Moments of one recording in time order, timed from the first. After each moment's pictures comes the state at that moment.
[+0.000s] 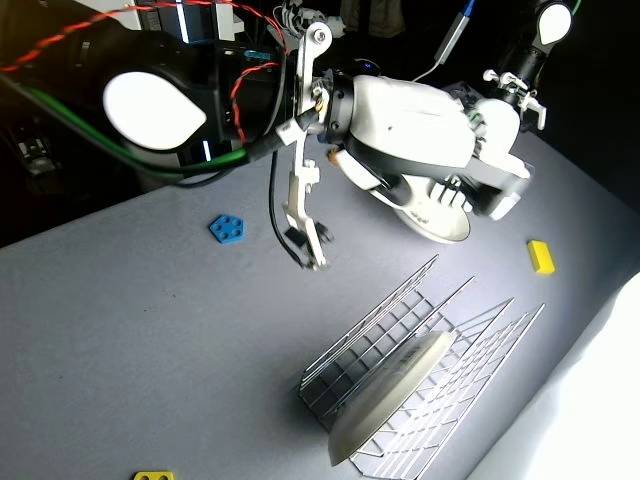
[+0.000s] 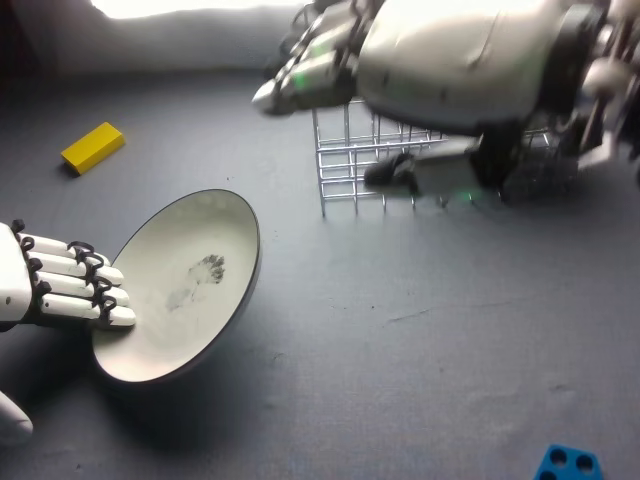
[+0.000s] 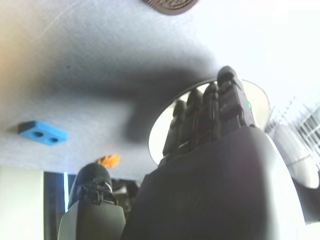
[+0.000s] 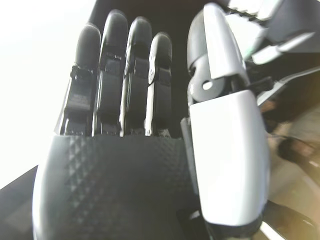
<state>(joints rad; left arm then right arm) 0.73 -0.88 1.45 1.60 -0.80 -0.28 -0.21 -1.05 0.91 -0.18 0.36 -1.13</state>
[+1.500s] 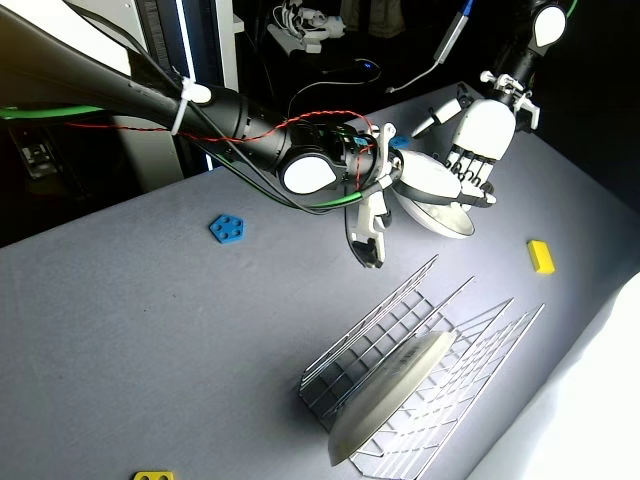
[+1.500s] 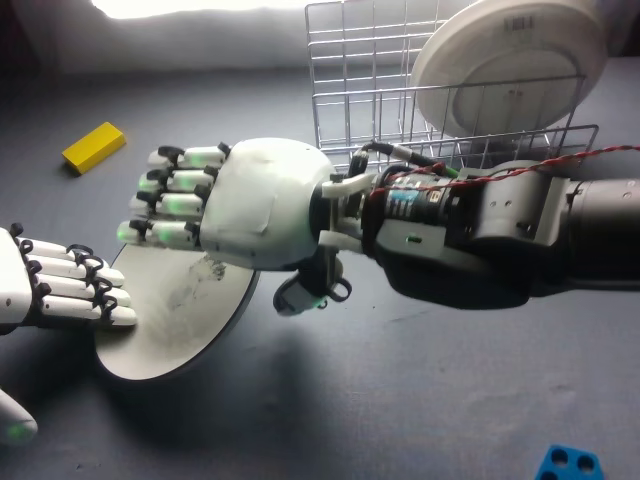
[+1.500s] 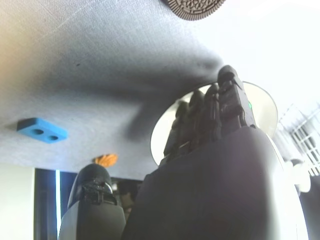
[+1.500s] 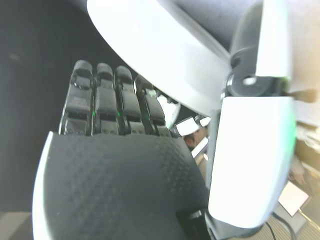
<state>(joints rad) 0.77 -0.89 1.45 1.57 -0.80 -0.29 -0.35 -1.59 1.32 -0.18 0.29 -1.28</state>
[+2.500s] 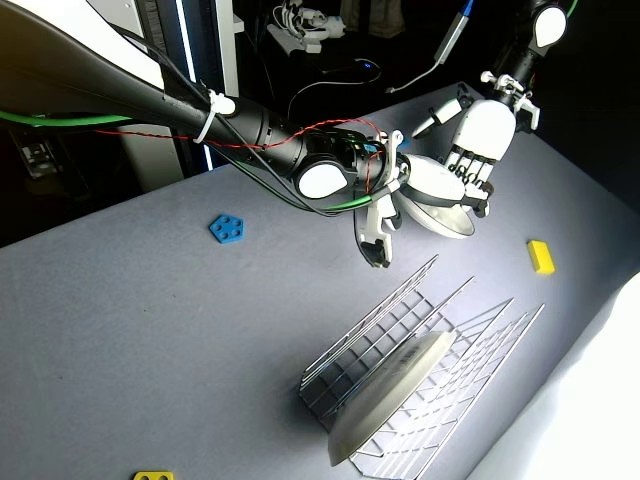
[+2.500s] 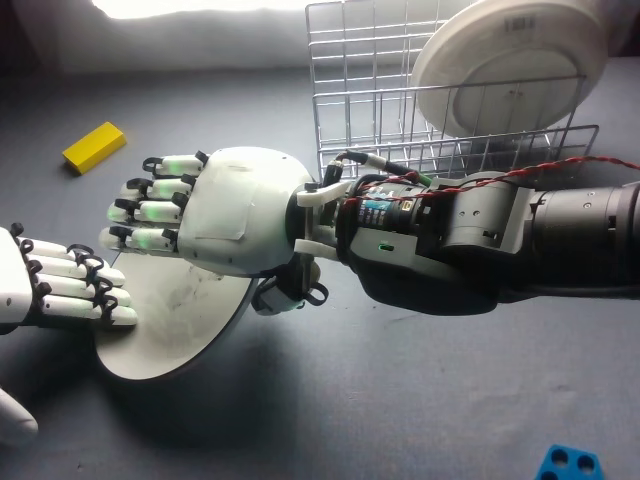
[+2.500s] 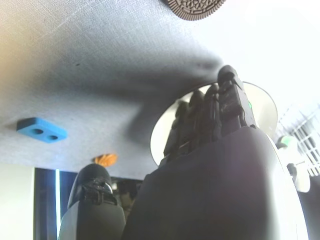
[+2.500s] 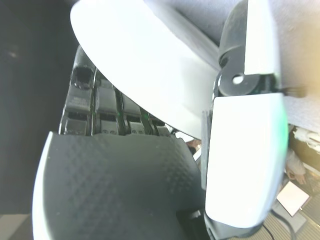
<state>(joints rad) 0.77 -0.89 1.45 1.57 -0.81 -0.29 -0.35 -1.65 1.37 -0.18 0.31 -1.28</state>
